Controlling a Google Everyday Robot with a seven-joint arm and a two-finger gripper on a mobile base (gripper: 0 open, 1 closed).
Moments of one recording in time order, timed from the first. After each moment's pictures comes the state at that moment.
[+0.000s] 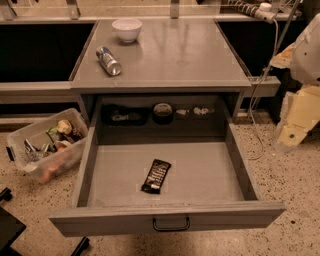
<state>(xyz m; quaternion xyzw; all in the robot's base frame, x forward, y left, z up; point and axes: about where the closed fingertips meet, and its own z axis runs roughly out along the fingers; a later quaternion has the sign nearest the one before) 0.438 -0.217 0.976 -0.60 0.78 -0.03 0.16</state>
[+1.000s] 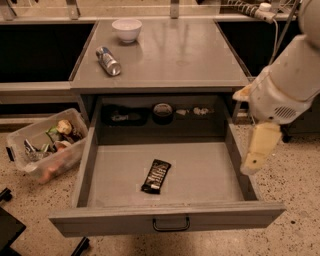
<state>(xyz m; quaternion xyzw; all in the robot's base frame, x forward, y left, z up) 0.455 -0.184 0.889 -0.65 0.74 0.02 0.15</state>
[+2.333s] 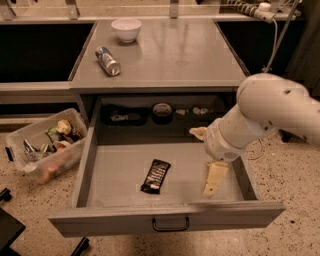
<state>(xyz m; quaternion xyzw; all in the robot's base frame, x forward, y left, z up) 0.479 -0.116 0.747 -0.71 0.67 0.09 0.20</state>
